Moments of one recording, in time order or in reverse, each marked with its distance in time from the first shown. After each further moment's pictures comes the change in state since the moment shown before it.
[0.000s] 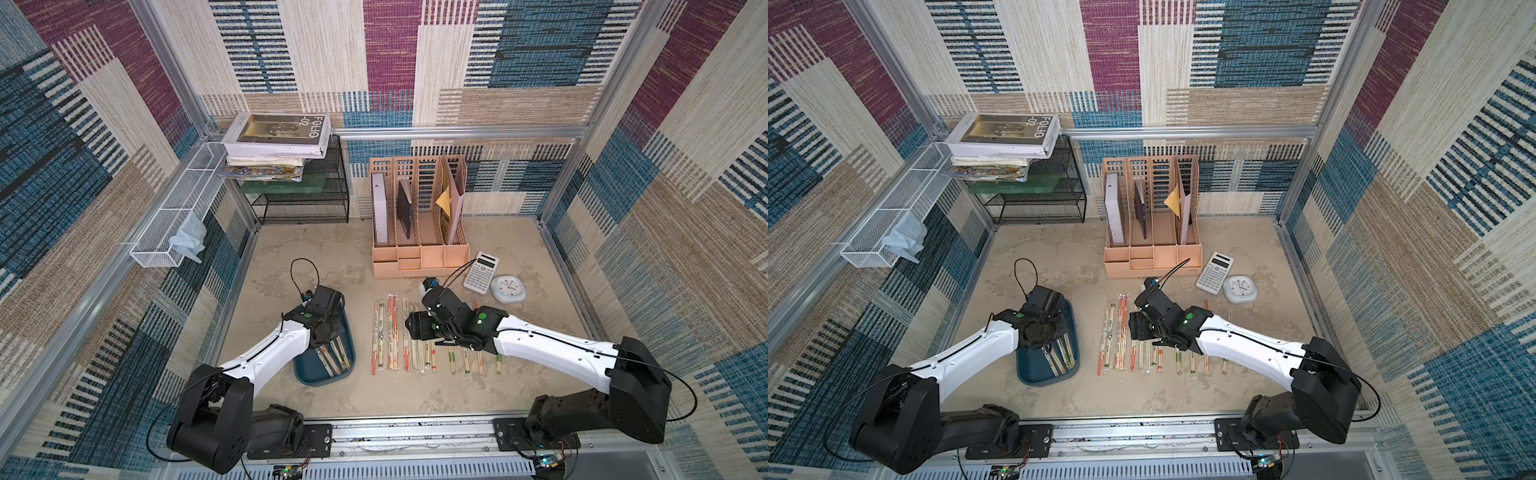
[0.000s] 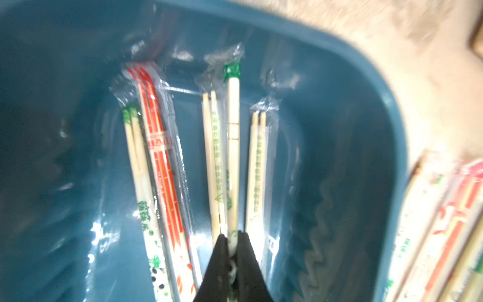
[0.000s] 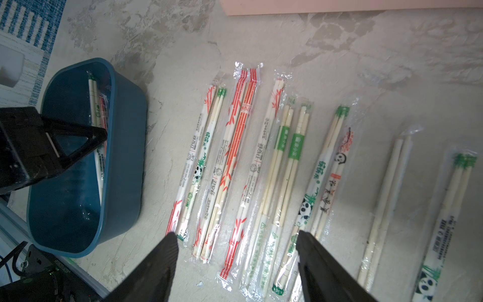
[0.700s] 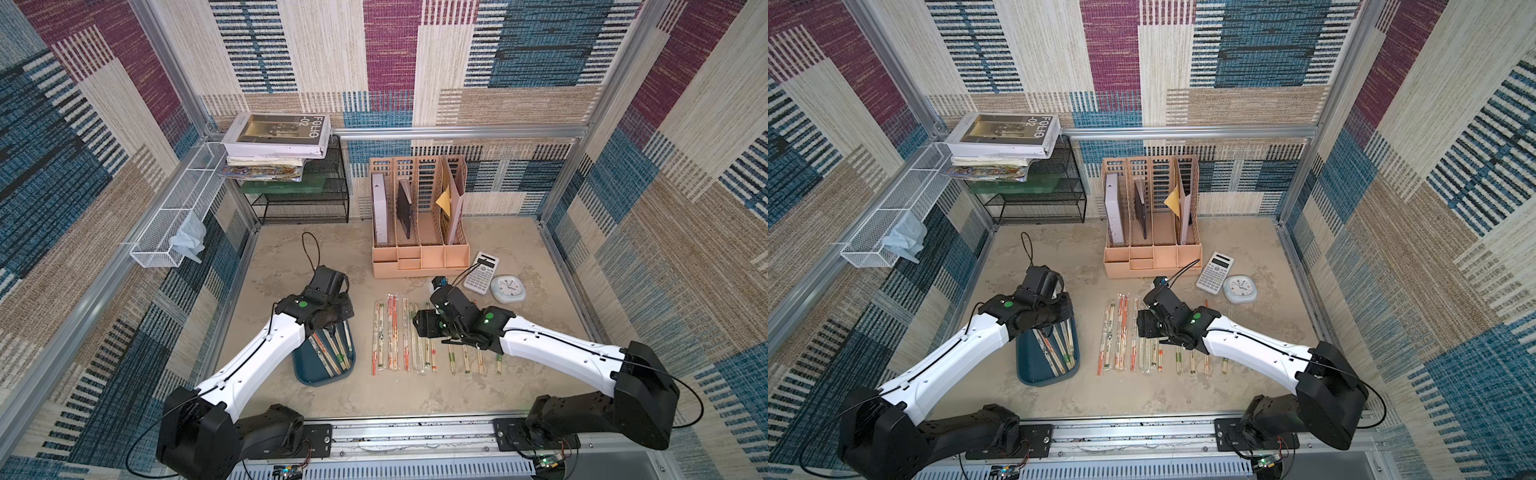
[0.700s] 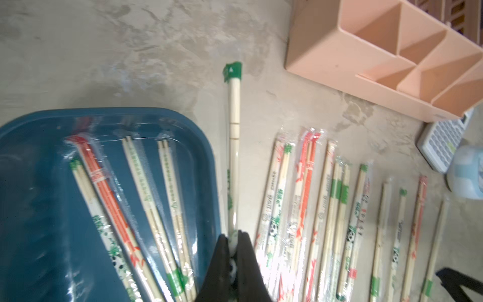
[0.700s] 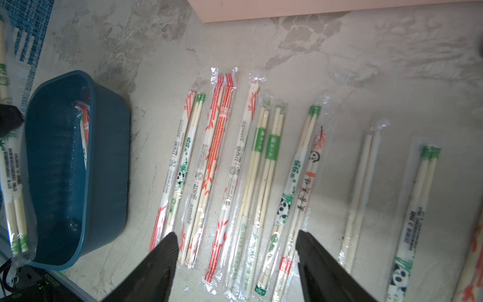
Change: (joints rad) left arm -0.108 -0.042 0.244 -0.111 0.124 0.134; right arm -0.067 -0.055 -0.063 0.008 -0.003 0.001
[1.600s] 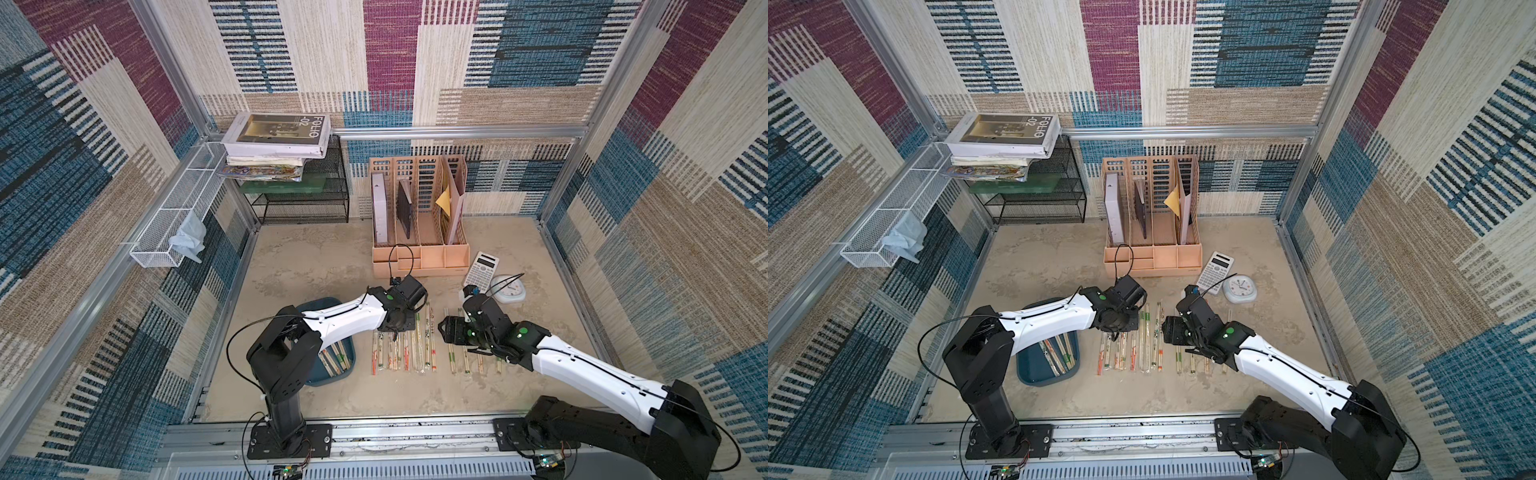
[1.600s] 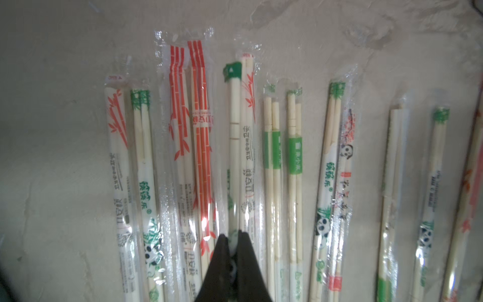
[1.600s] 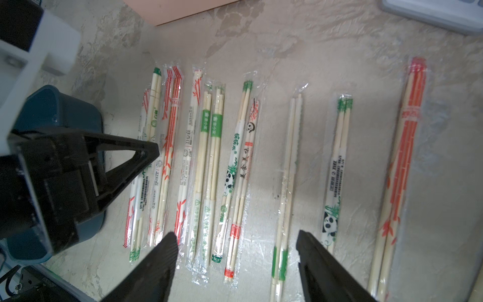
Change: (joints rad) left arm -0.377 0.558 0.285 0.051 -0.087 -0.109; right arm -0.119 -0.235 -0.202 -0.023 -0.053 0.022
